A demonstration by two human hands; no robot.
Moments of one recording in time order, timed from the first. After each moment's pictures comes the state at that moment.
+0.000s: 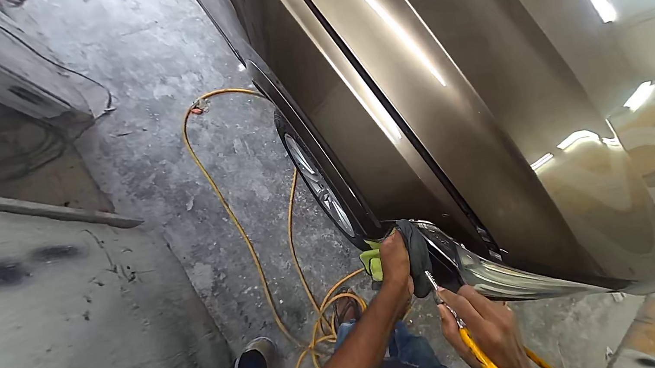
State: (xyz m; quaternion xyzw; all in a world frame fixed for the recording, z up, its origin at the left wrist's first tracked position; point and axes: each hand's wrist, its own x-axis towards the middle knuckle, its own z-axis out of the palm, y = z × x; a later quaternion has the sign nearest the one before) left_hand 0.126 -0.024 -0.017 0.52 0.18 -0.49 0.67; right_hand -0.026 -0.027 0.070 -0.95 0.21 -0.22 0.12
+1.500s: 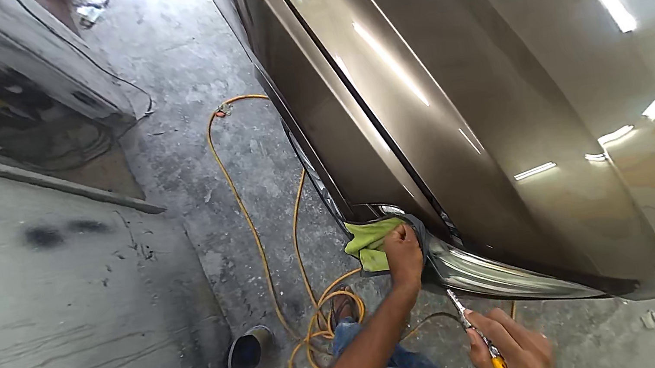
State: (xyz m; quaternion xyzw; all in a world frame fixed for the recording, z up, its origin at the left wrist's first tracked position) left_hand 0.035 -0.057 -0.003 0.68 0.03 -0.36 0.64; right_hand -0.156 -0.056 0.092 -0.93 0.20 -0.25 0.17
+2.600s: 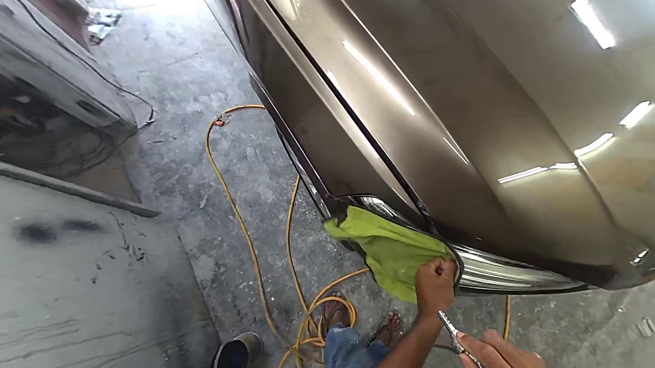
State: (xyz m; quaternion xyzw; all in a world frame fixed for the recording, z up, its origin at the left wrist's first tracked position) left_hand -0.085 -0.056 -0.031 0.70 -0.12 -0.44 0.55; right_hand -0.218 -0.034 0.106 -0.94 0.19 -0.22 0.18
